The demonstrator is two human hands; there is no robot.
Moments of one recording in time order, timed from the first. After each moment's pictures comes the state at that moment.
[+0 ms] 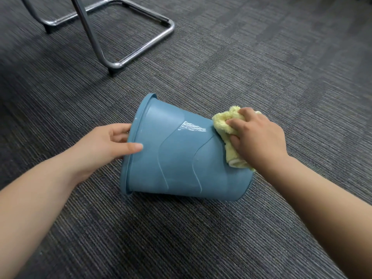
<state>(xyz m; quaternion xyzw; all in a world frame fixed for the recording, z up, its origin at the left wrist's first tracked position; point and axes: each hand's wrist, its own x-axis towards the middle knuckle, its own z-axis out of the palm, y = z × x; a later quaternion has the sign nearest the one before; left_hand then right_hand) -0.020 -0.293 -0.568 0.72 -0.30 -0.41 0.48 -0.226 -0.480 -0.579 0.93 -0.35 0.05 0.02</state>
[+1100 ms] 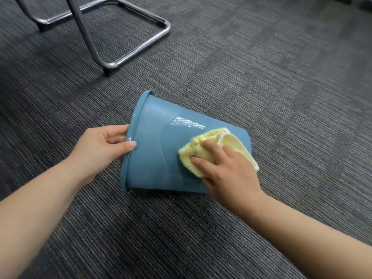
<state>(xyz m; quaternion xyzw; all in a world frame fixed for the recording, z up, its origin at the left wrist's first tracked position) -0.028 -0.297 -0.580 0.73 -0.30 -0.33 0.52 -0.236 -0.416 -0.587 0.97 -0.18 0.14 -0.04</state>
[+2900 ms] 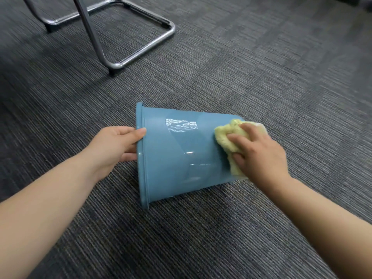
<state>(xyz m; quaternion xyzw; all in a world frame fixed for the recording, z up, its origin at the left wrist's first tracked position) -0.032 -0.310 -0.580 0.71 -0.21 -0.41 0.54 -0.248 -0.461 -0.584 0.93 -0.34 0.09 -0.08</state>
